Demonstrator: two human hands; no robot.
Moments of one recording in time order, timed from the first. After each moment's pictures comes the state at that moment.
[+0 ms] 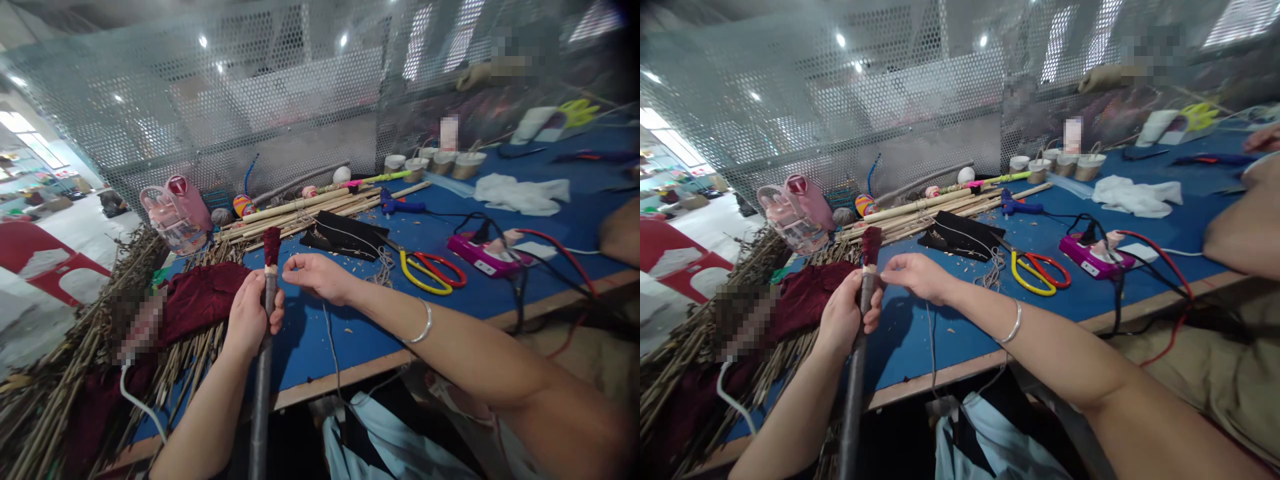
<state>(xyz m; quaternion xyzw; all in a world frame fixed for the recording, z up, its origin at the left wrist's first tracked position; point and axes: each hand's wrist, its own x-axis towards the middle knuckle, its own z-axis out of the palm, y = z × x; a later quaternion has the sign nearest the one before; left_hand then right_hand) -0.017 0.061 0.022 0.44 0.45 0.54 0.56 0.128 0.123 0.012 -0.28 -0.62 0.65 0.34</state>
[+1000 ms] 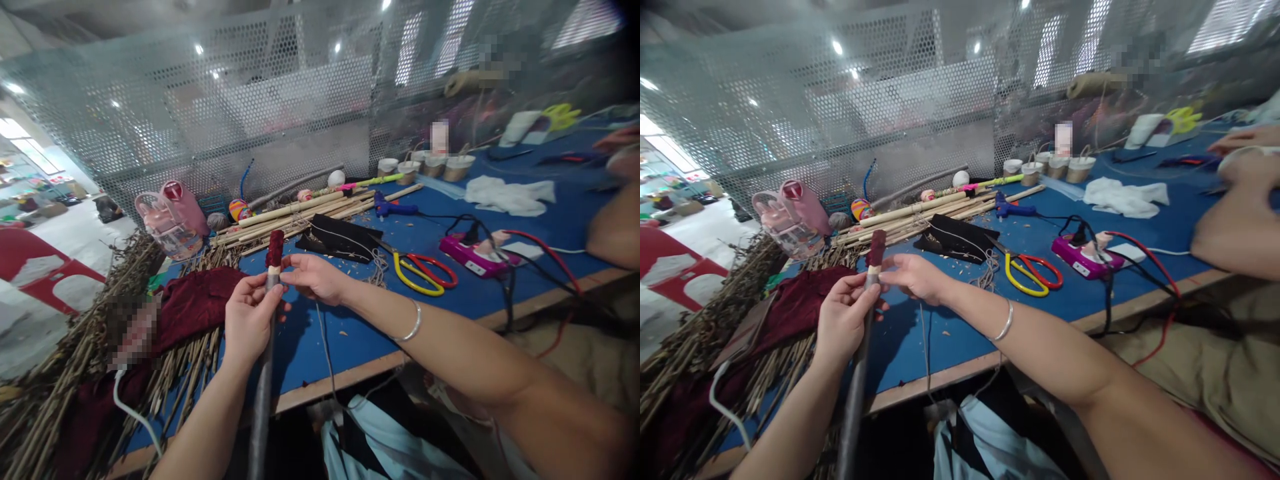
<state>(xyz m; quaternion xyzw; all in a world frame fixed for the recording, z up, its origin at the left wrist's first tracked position) -0.008 0.061 0.012 0.46 0.48 0.59 0.45 0.130 0.132 0.005 -0.23 -0.57 0.70 0.36</state>
